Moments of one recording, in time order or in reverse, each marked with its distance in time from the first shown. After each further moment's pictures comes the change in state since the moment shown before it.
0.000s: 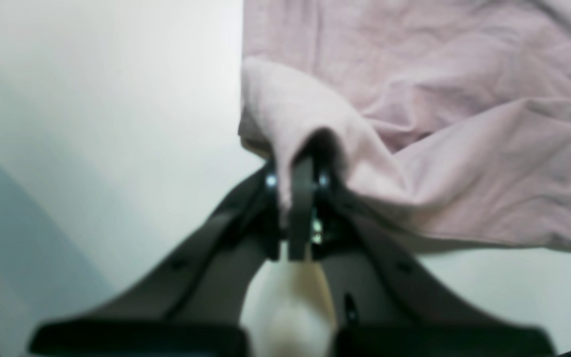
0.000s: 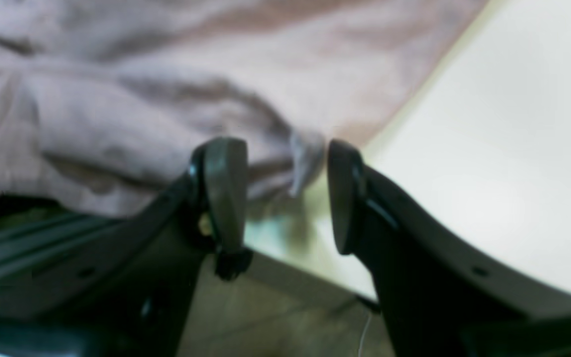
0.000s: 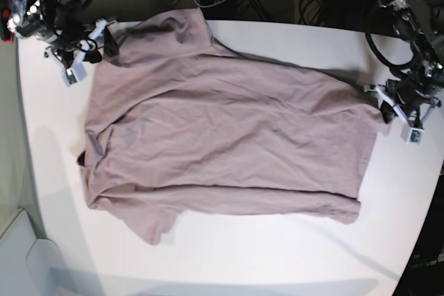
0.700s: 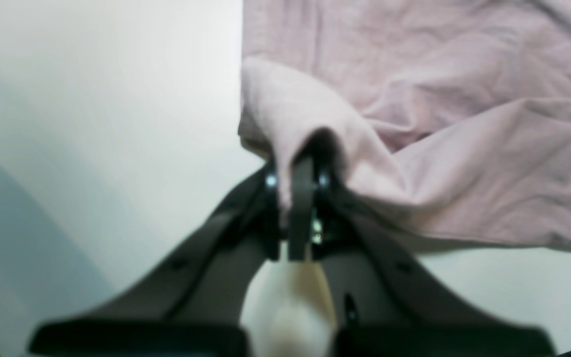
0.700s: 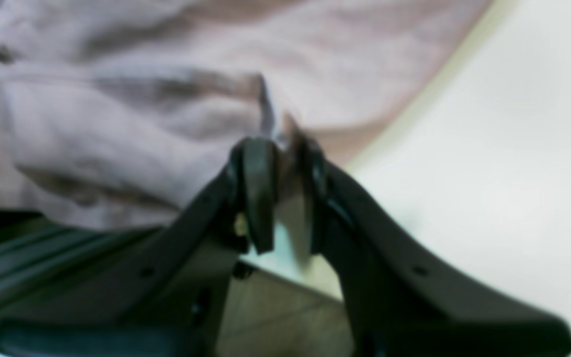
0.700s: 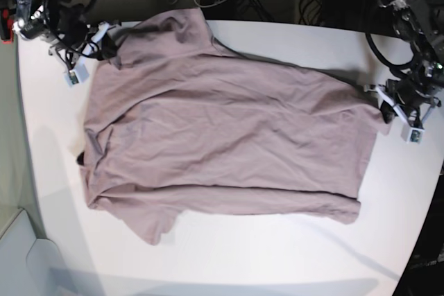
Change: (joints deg) left arm 0.0 0.0 0.0 0.0 0.0 0.0 0.0; right arm 2.3 -1.2 0.0 -5.3 -0.4 0.2 0.0
